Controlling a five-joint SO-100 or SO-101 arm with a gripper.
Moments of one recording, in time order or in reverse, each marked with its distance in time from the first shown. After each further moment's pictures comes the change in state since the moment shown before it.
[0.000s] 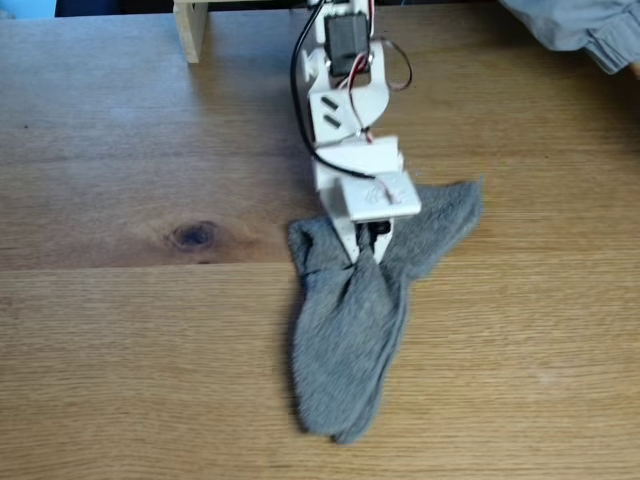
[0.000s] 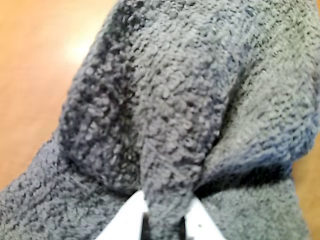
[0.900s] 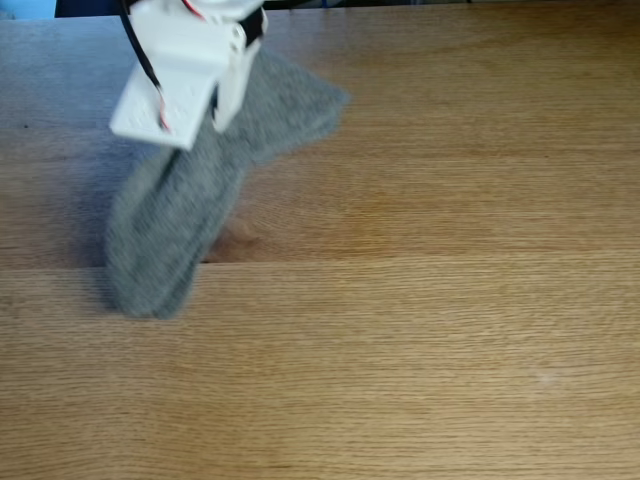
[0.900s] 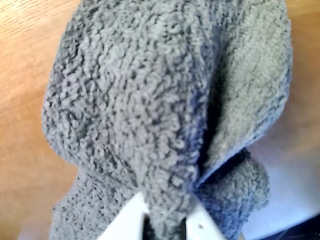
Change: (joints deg) arm 20.2 35.2 -25.6 94.0 1.8
